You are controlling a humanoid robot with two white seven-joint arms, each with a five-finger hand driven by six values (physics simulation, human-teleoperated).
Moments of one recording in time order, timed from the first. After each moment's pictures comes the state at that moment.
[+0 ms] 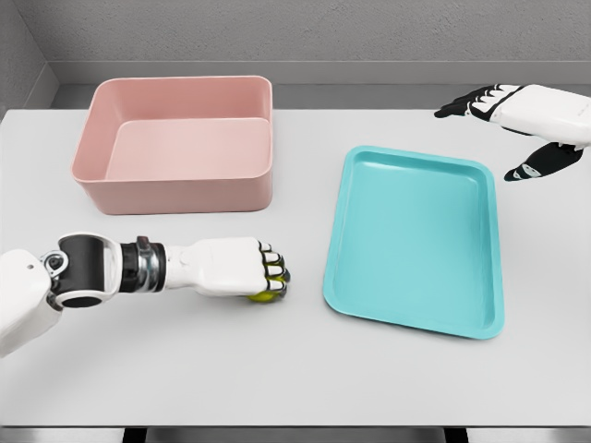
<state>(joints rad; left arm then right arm) -0.58 0.70 -0.87 -1.73 -0.83 -0.61 -0.36 -0.64 -1.07 0.50 -1.70 0.06 -0.34 0.57</state>
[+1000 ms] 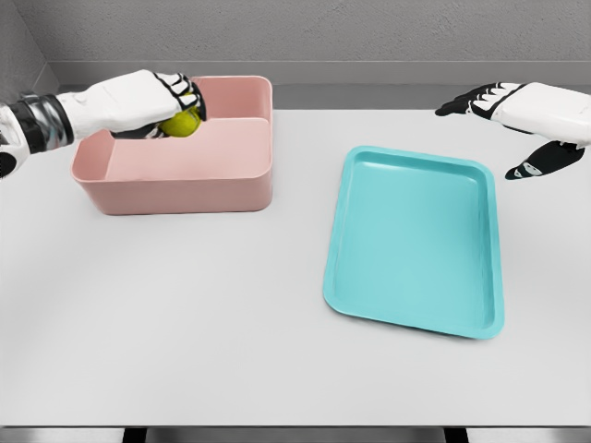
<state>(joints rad) -0.83 0.66 -0.62 -1.24 -0.67 -0.61 -0.37 -0.64 -1.07 0.49 -1.71 0.06 -0.34 0.57</state>
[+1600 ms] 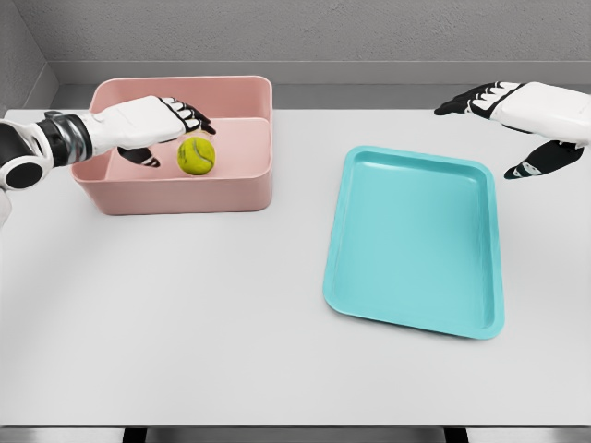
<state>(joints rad) -0.84 0.60 -0.66 -1.11 -0.74 -0.61 -0.36 -0.64 -1.06 0.49 -1.71 0.06 -0.34 0.57</state>
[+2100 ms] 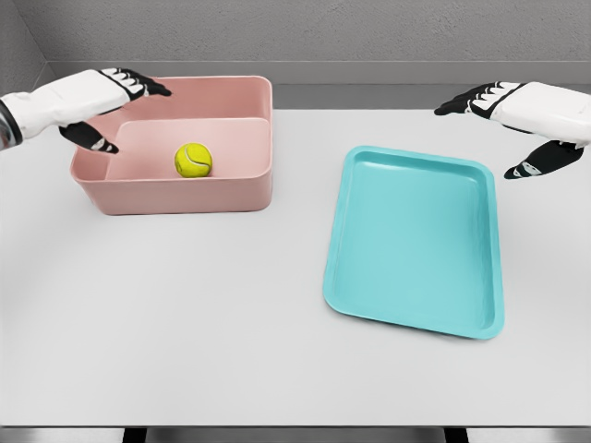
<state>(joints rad) -0.84 0.77 -0.64 -1.13 -0.41 -0.61 -0.35 -0.64 -1.06 0.49 -1.71 0.06 -0.34 0.57</state>
